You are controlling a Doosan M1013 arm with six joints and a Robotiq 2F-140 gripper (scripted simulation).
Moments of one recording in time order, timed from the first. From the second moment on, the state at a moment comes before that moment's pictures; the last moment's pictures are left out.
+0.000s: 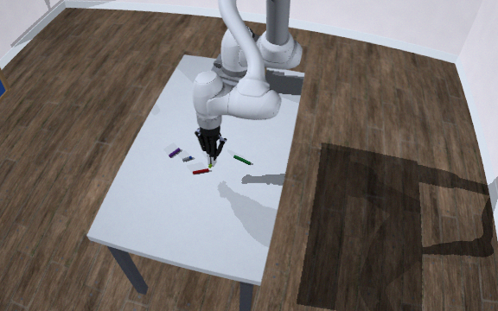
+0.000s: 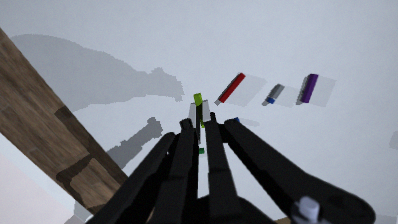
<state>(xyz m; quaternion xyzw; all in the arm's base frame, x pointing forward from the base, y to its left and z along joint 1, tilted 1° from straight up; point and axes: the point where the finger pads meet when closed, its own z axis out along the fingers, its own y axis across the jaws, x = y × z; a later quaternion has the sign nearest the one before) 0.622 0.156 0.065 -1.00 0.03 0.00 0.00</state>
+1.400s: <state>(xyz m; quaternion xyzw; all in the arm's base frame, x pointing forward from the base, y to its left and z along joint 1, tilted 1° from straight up) 0.610 -0.027 0.049 -0.93 0.37 -0.01 0.00</state>
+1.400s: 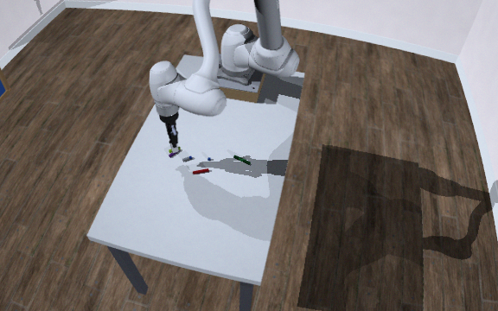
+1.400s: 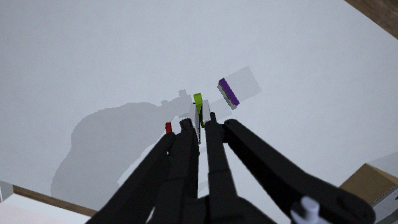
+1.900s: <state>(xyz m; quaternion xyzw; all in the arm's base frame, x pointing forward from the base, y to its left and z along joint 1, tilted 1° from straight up) 0.611 -0.027 -0.004 -0.93 0.37 -0.01 0.00</state>
